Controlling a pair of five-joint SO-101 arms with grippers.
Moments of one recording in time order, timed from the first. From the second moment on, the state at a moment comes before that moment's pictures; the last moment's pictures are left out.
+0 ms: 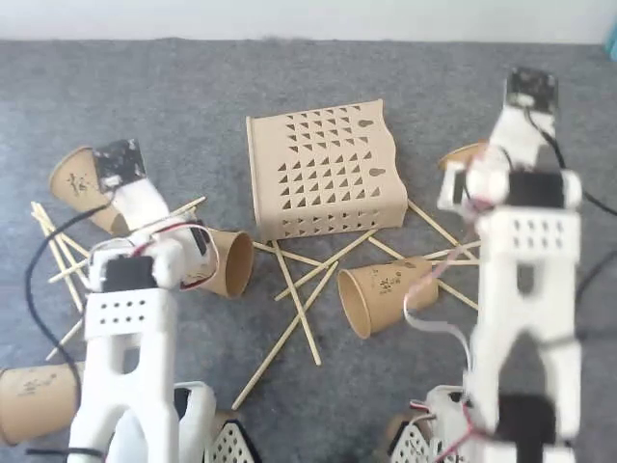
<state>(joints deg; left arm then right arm) -12.1 -42.1 57.8 52.8 21.1 -0.3 -17.1 6.8 81.5 -10.8</state>
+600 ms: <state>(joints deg) -16.4 -50.2 70.1 38.0 21.2 -15.9 12.6 -13.1 77.9 -14.1</state>
